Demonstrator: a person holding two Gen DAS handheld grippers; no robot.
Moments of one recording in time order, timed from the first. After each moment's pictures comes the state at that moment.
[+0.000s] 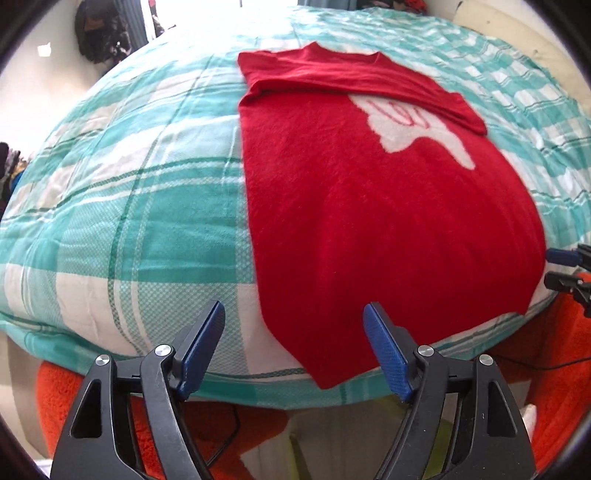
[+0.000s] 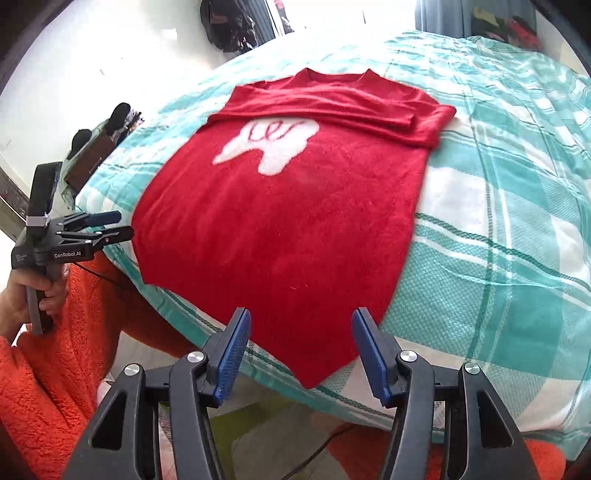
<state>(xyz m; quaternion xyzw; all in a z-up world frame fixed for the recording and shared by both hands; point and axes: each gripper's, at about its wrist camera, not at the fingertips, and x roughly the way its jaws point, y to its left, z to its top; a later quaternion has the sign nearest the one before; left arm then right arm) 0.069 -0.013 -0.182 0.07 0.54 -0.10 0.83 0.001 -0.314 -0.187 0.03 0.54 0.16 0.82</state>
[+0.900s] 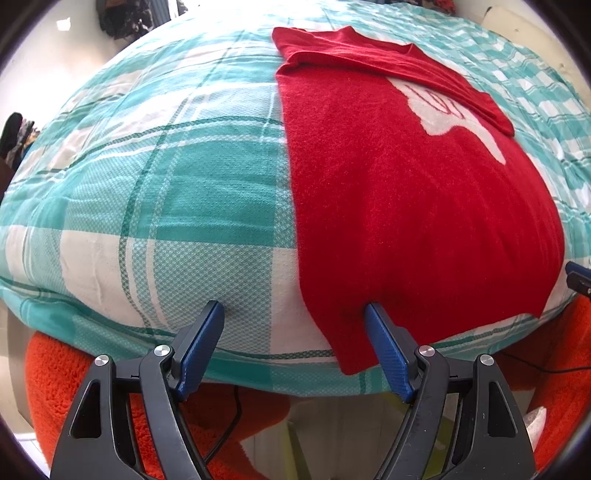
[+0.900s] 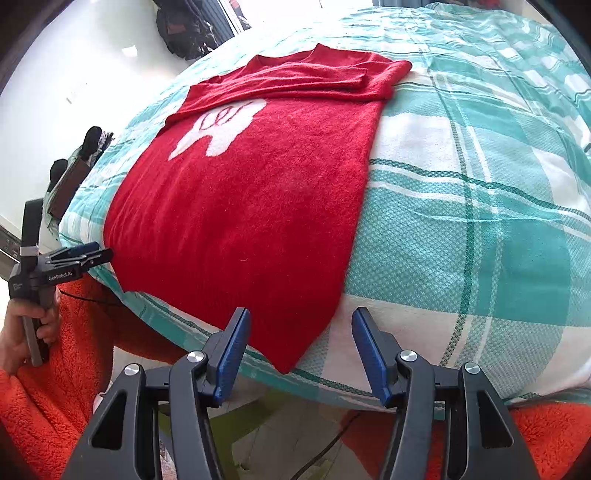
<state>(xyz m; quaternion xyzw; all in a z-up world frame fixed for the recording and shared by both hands) 0.066 0.010 -0.193 0.04 0.56 -0.08 0.82 -0.004 -0.342 -0.197 0.11 0.54 0.12 0.82</state>
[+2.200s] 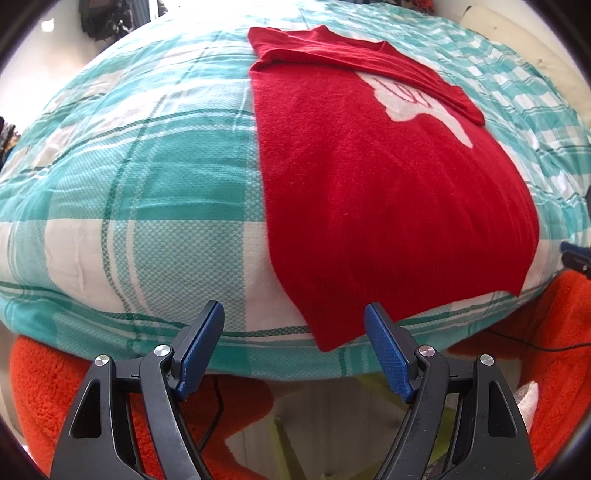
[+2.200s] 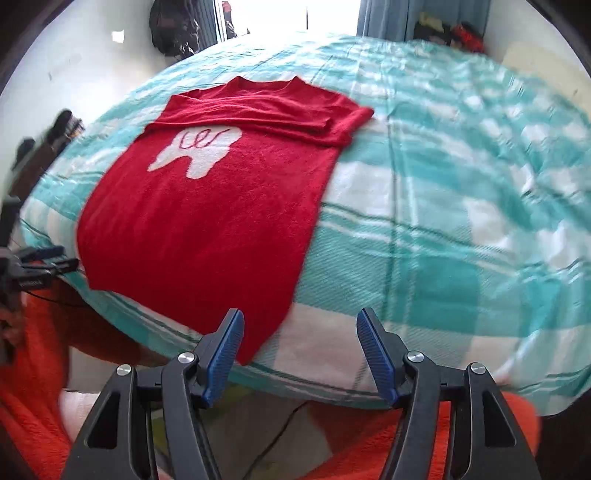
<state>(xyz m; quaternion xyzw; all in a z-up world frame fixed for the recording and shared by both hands) 0.050 0.009 -0.192 0.02 0.56 -0.14 0.82 -0.014 -0.348 -0.157 0.05 0.54 0.07 0.84</state>
